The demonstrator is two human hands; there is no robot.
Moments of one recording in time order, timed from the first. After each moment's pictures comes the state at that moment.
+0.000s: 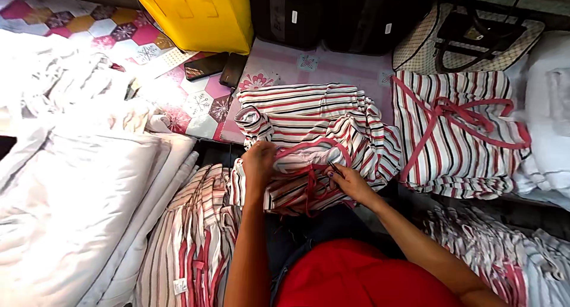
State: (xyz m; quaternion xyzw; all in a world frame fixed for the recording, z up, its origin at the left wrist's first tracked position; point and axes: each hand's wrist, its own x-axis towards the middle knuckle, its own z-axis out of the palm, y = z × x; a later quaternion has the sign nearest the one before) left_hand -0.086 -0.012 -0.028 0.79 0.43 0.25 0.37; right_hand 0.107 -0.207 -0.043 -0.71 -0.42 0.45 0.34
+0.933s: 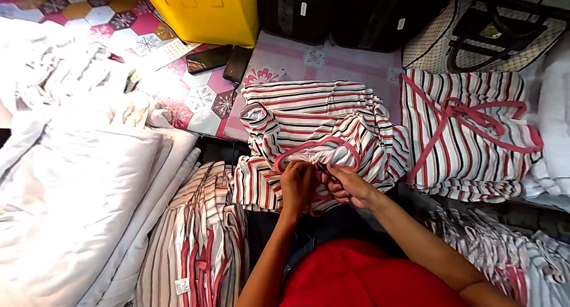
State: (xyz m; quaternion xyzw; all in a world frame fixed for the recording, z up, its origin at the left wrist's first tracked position) left_hand -0.062 -0.092 -0.060 0.76 0.38 0.33 0.41; right_hand 0.086 -0.185 -0.012 -0.55 -0.14 0.70 0.43
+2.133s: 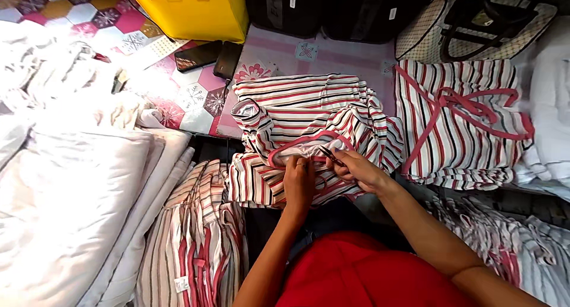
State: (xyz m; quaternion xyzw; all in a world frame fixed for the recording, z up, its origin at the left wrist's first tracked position) left_hand -0.049 -0.110 -0.051 0.81 0.40 0.30 0.29; right_hand 0.110 -0.185 0.013 -0.59 -0.25 0.62 0.45
